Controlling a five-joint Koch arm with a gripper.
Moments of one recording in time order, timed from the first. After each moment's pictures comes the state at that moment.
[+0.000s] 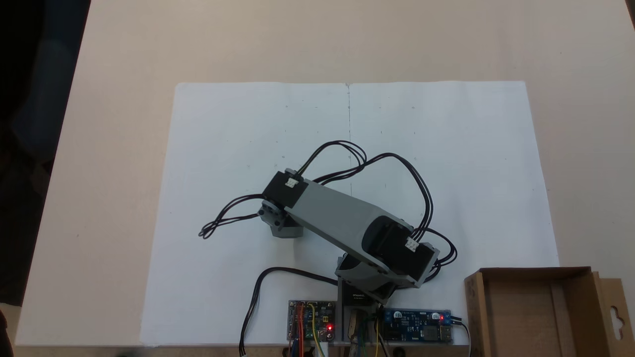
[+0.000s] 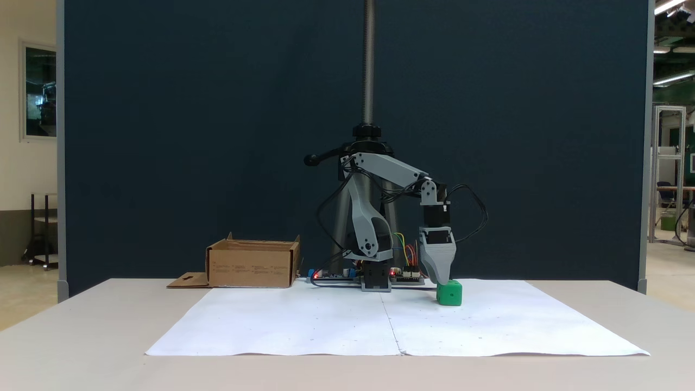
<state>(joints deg) -57.9 105.4 127.4 36.4 55.9</state>
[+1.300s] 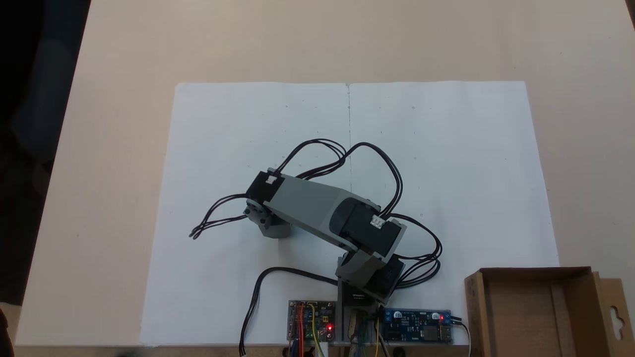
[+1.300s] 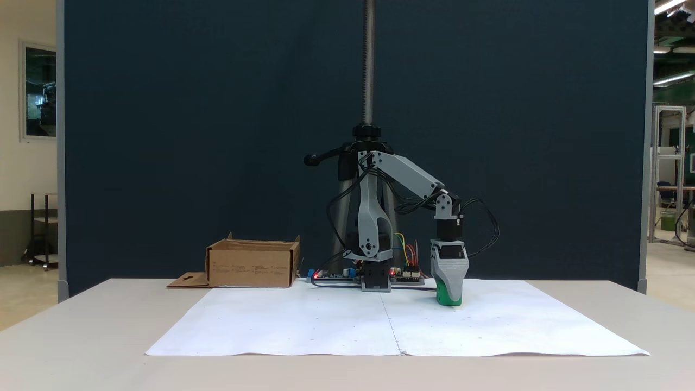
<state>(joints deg) -59.3 92.5 124.9 29.4 55.9</state>
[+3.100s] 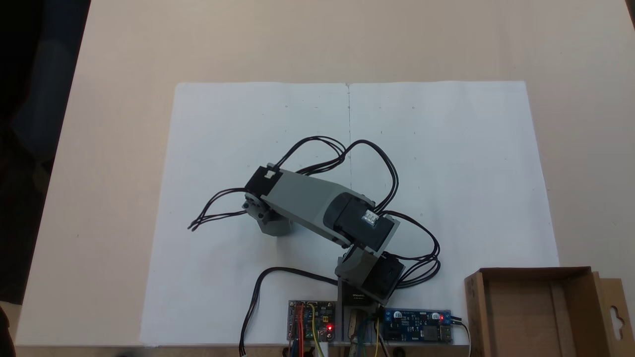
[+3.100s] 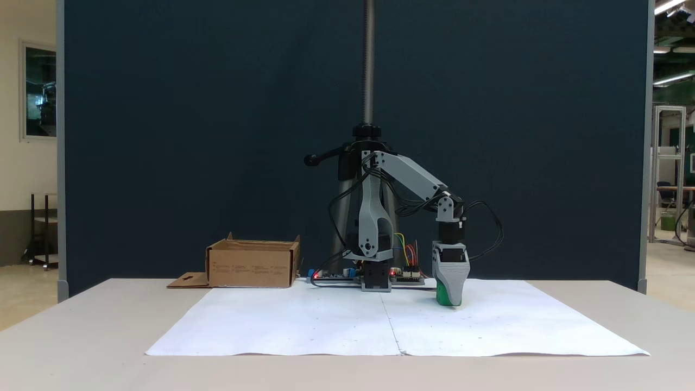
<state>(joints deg) -57.3 89.0 123.9 29.1 55.9</state>
